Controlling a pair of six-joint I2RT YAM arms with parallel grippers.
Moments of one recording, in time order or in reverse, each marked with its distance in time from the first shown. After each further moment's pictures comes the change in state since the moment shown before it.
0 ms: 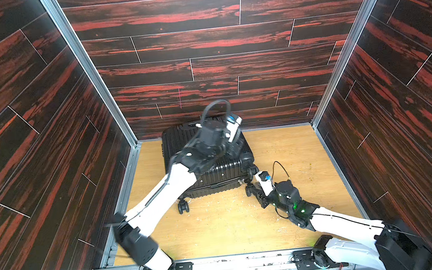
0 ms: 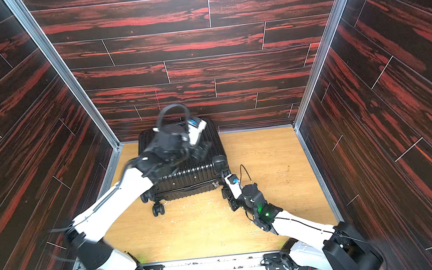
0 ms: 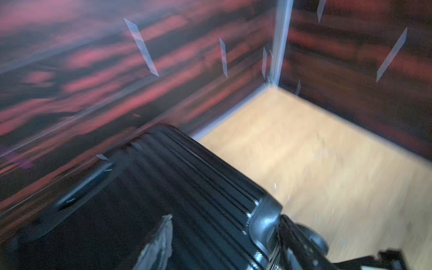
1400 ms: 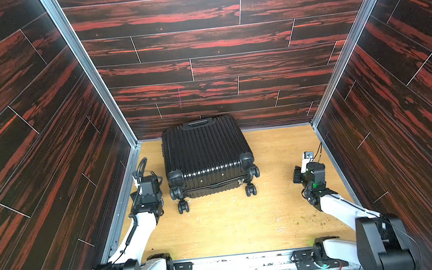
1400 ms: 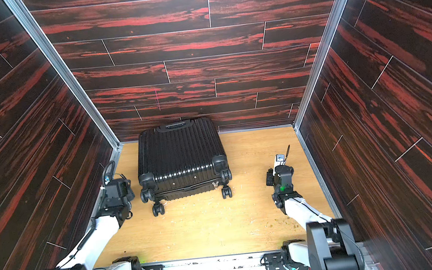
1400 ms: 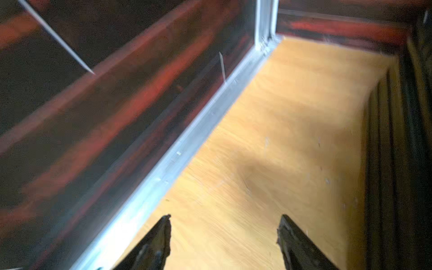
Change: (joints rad) left arm 0.732 -0.414 -1.159 0.451 -0.420 -0.252; right arm -0.675 0.165 0.064 0.000 0.095 -0.004
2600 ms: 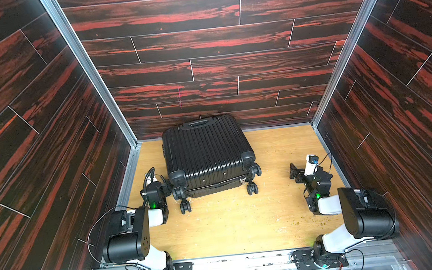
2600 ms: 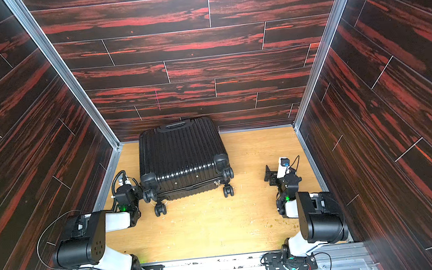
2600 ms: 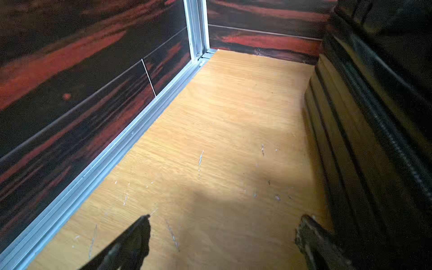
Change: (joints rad) left arm 0.025 0.420 -0.132 0.771 0.246 0.082; right arm -0.123 0.282 -0.148 0.708 -0.225 -0.033
